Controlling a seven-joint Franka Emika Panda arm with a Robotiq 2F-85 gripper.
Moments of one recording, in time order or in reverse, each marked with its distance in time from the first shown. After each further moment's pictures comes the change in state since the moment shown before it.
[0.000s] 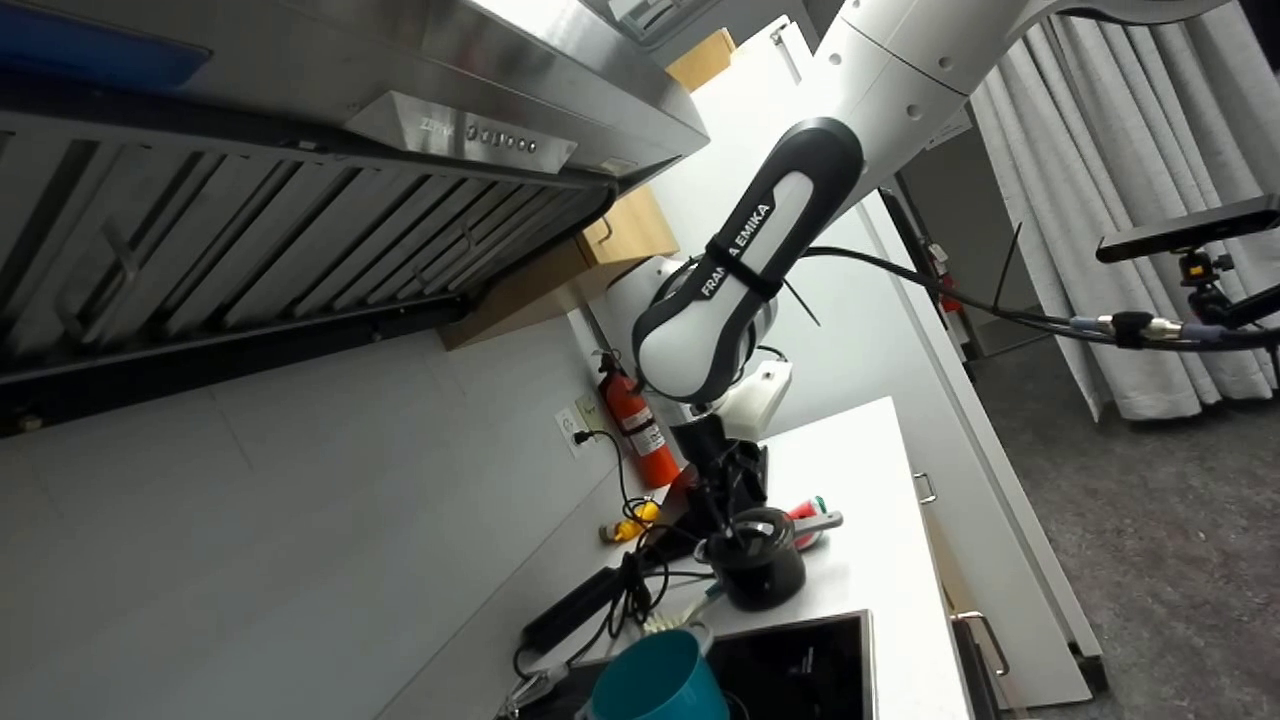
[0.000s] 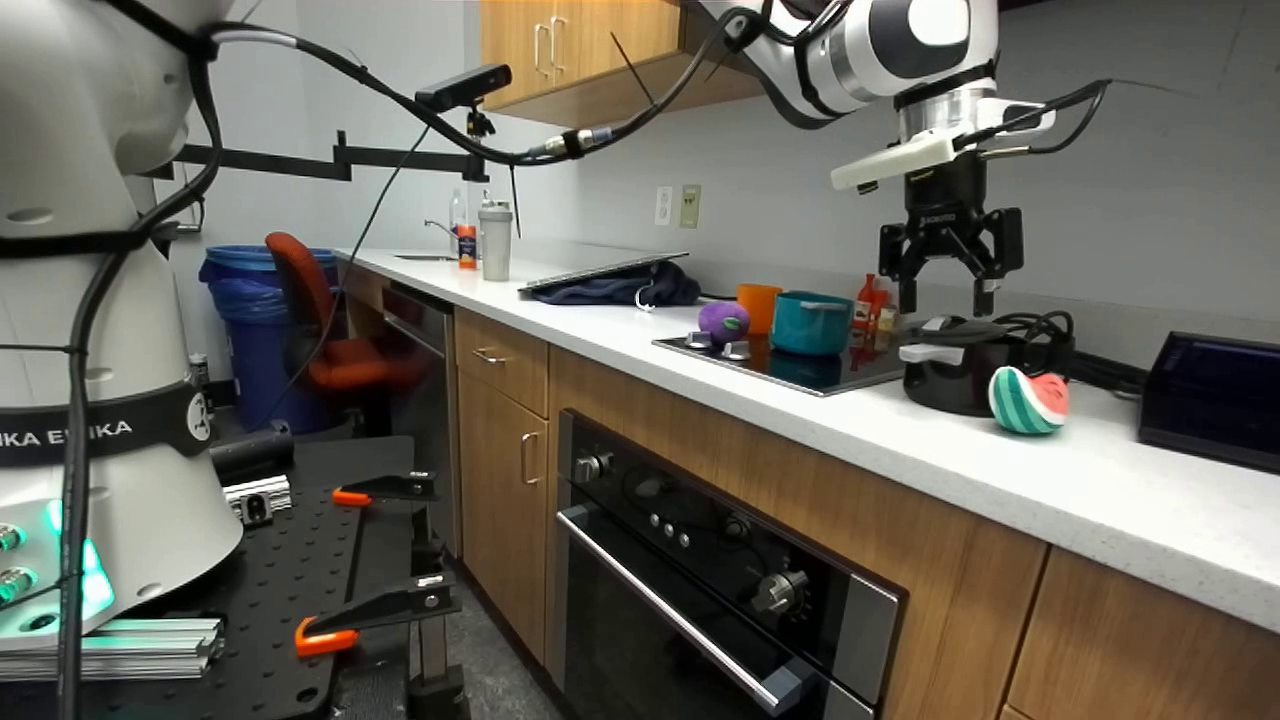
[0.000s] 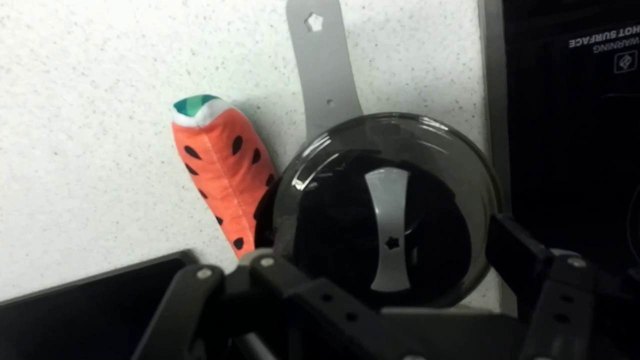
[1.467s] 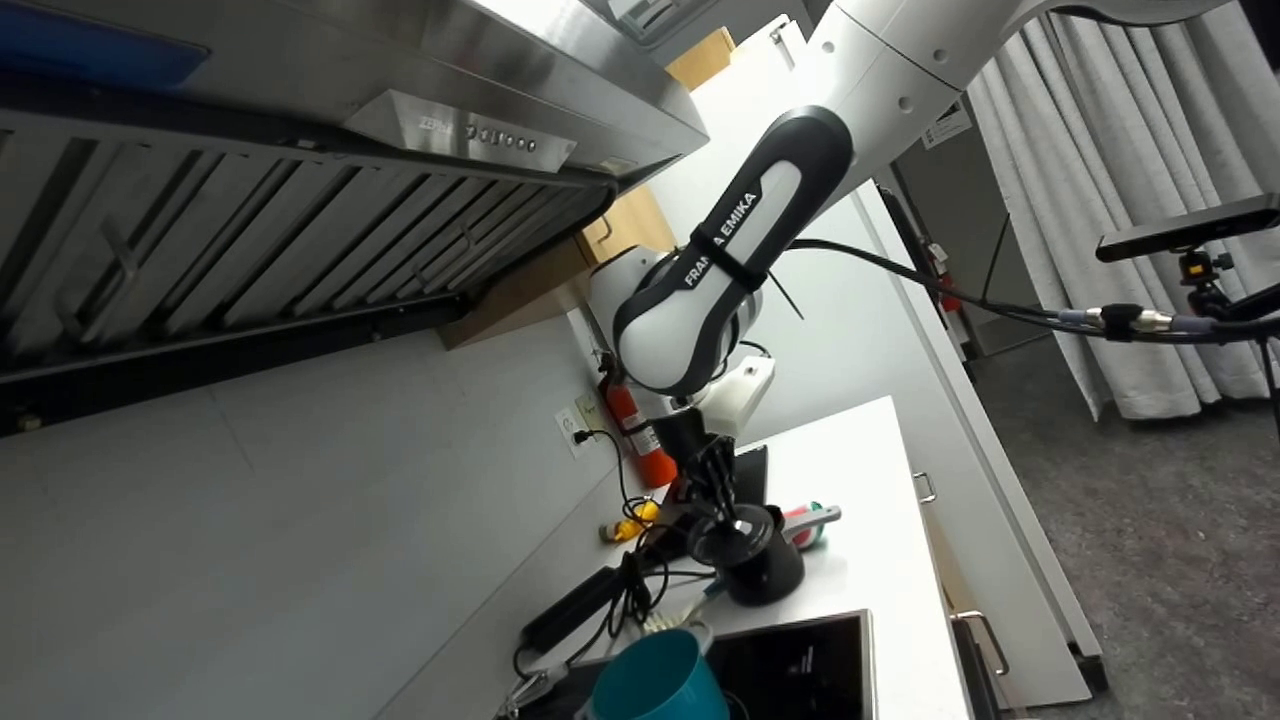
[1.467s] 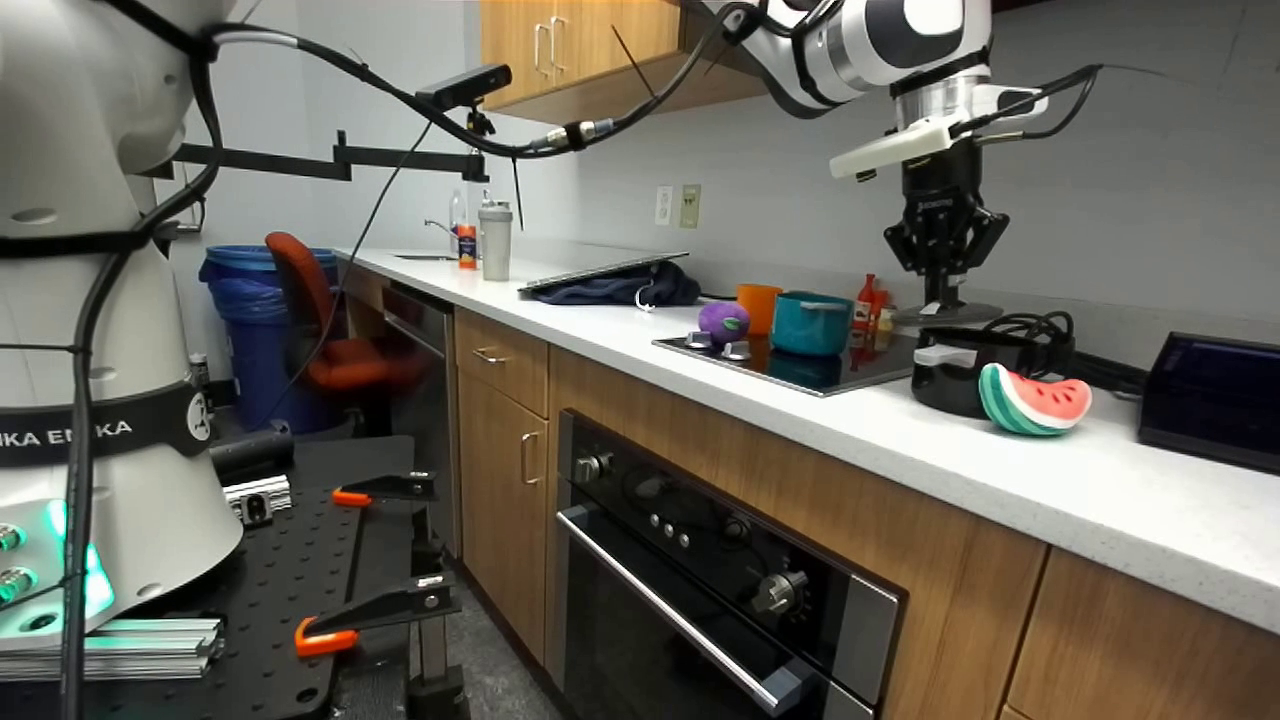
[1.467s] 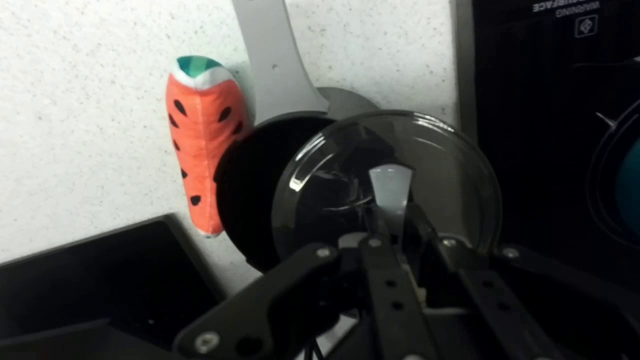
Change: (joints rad) arm 0.025 0.001 0.000 0.040 0.012 -0.001 0.002
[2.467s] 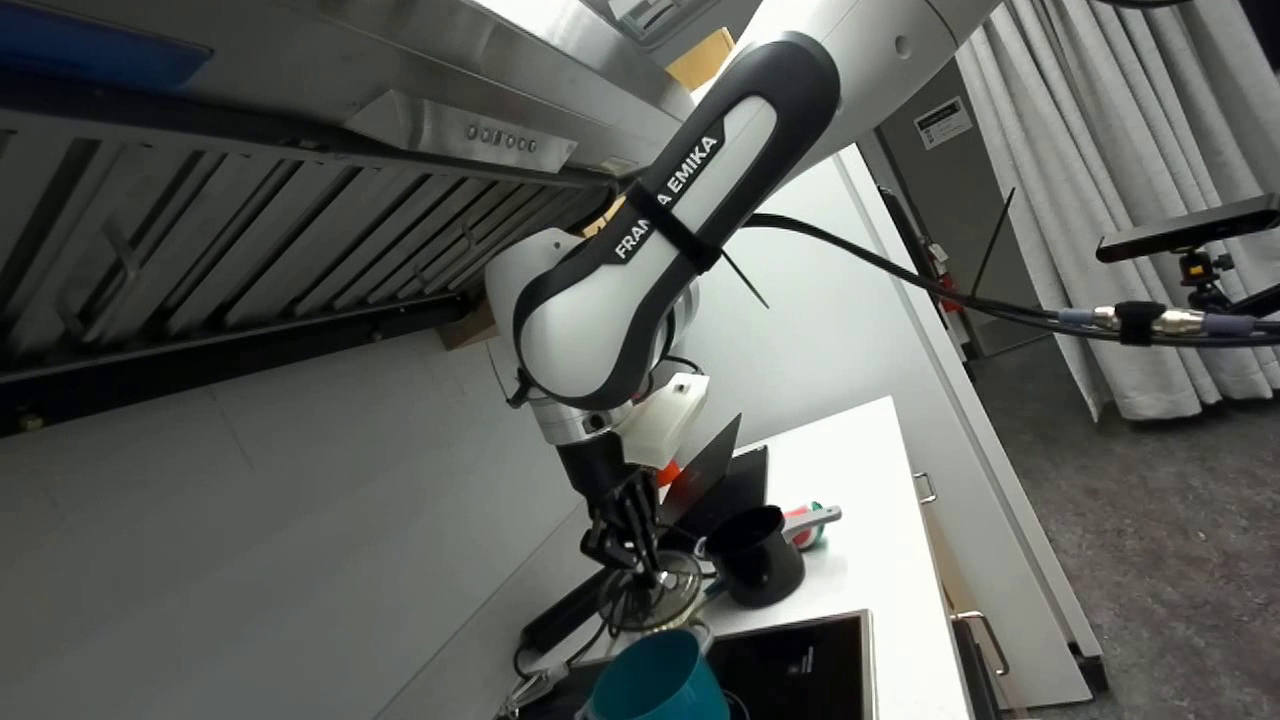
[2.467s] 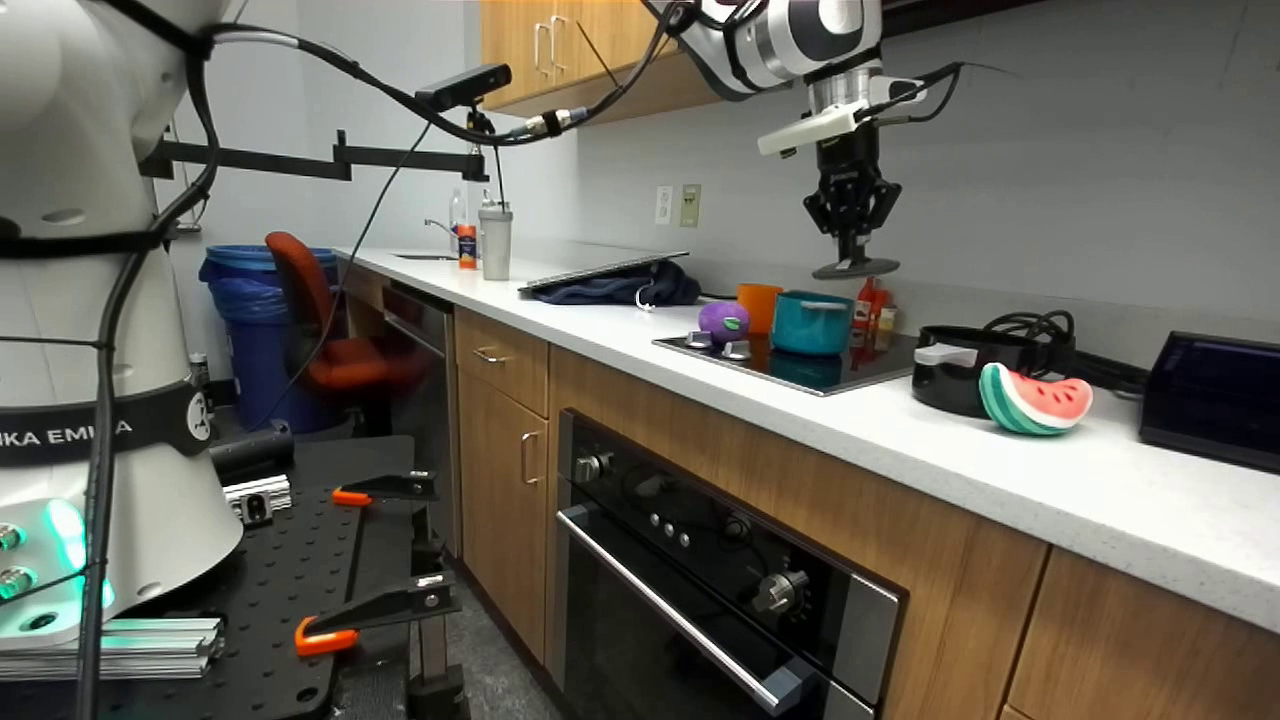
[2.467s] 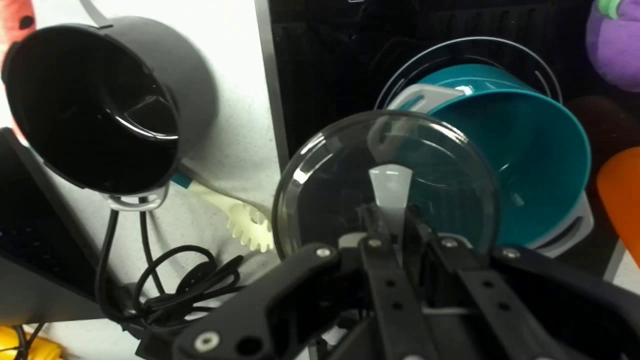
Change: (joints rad) arm 0.156 -0.032 0.039 0.026 -0.004 -0.025 0.032
